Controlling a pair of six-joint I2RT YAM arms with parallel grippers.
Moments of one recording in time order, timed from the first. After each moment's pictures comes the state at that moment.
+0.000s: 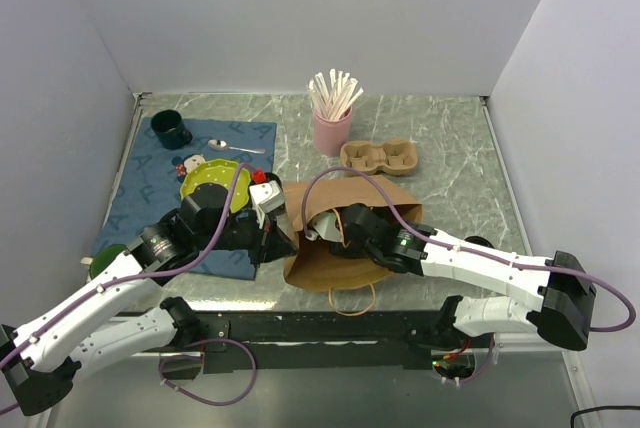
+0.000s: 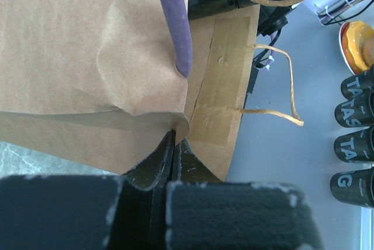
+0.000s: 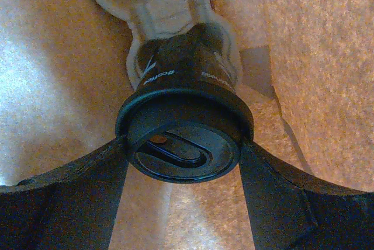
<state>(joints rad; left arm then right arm) -0.82 0.81 0.85 -0.45 0.52 -0.23 1.05 1.18 0.82 -0.51 0.45 -0.56</state>
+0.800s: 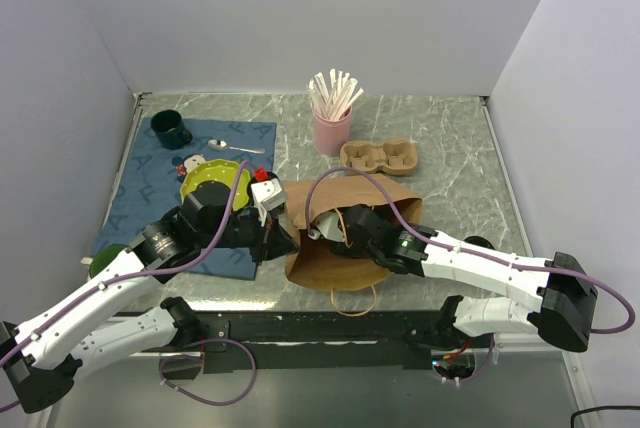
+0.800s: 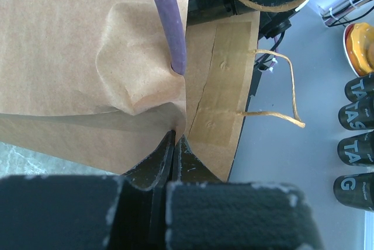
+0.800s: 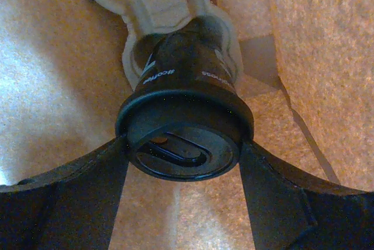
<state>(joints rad) -0.82 0.83 0.87 -0.45 0.51 -0.22 1.03 1.17 0.78 -0.47 0.45 -0.55</state>
